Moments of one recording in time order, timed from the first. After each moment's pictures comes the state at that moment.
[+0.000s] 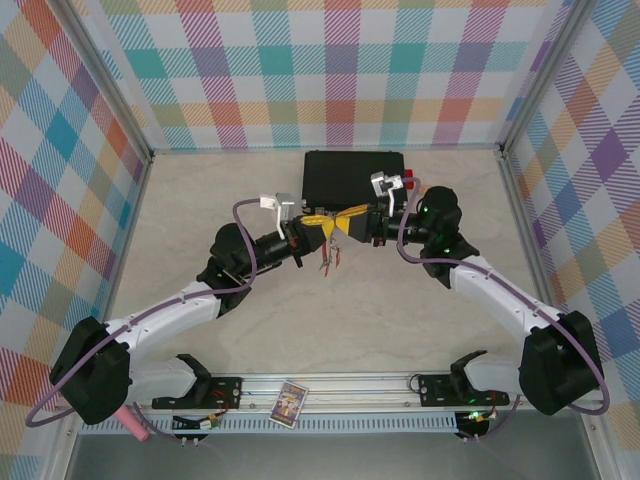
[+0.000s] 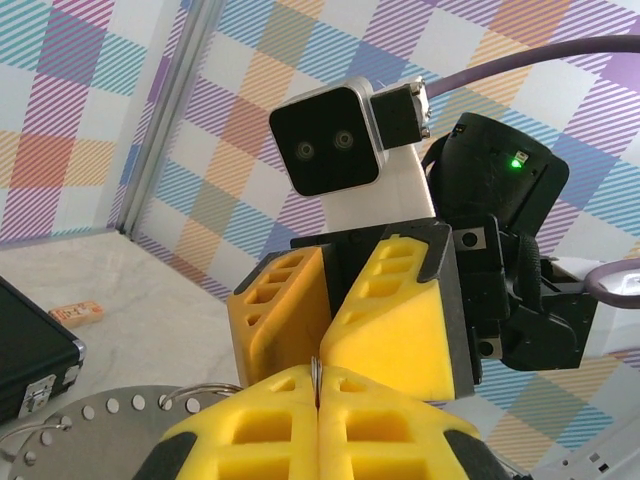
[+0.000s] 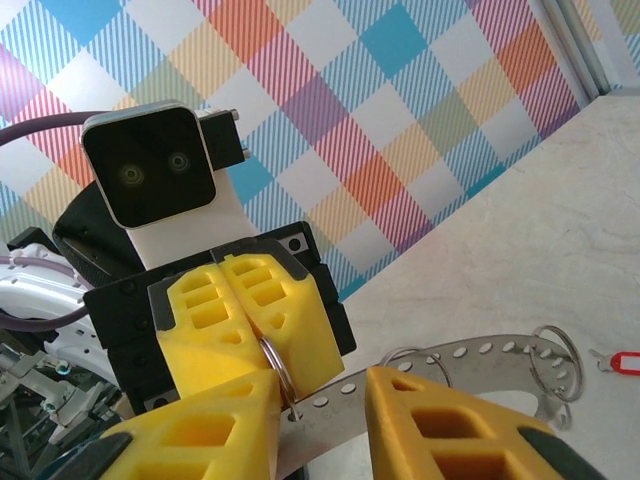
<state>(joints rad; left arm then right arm) -0.66 1.21 0.68 0.70 0.48 -0.52 0.46 1.26 0.83 0.45 -0.96 0.67</state>
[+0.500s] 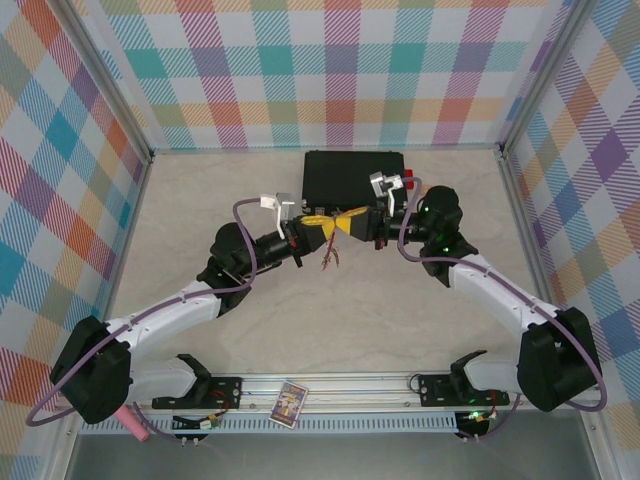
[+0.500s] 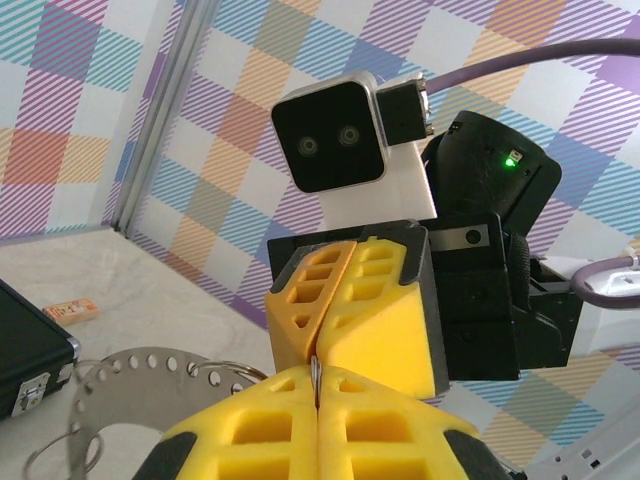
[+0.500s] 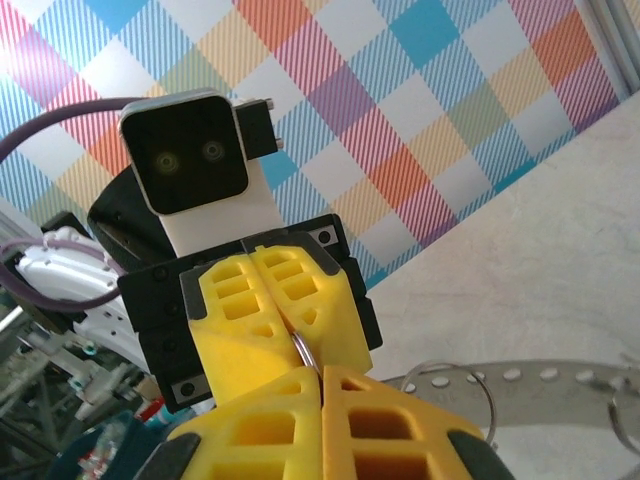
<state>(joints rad) -0.66 1.21 0.69 0.71 0.50 -0.54 0.45 1.28 0.83 0.51 -1.03 0.69</state>
